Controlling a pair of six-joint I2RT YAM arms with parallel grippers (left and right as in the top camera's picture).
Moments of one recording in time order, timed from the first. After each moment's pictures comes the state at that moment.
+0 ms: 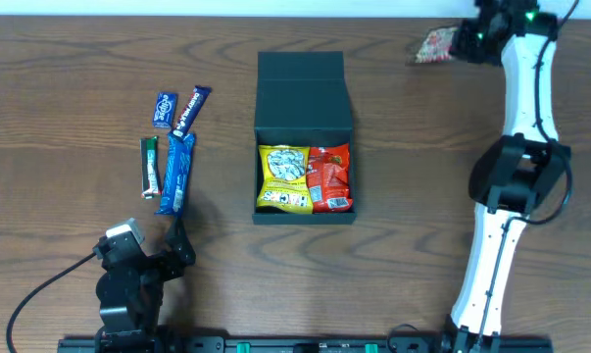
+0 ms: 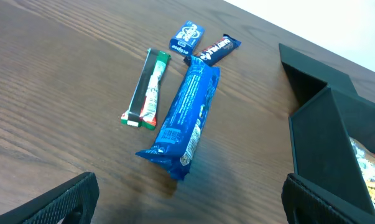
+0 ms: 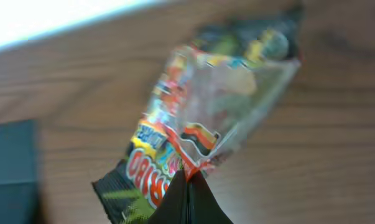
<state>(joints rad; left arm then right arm) 0.08 0.01 0.15 -0.58 0.02 -0.36 -0.16 2.63 2.68 -1.09 -0.27 0.13</state>
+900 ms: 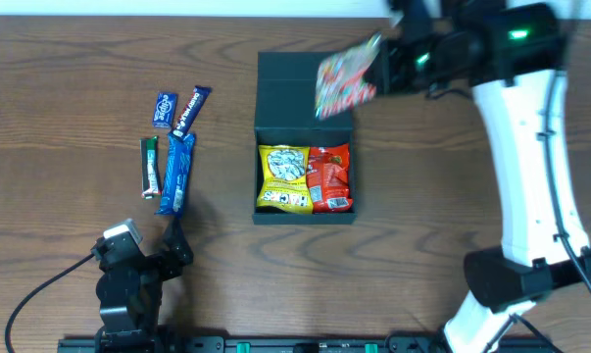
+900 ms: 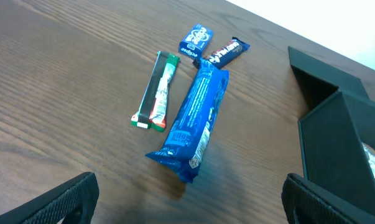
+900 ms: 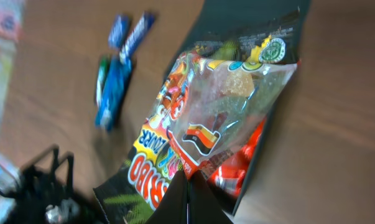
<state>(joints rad) 0.08 0.01 0.15 -0.58 -0.01 -0.35 0.28 1.87 2.25 -1.47 -0.40 0.16</state>
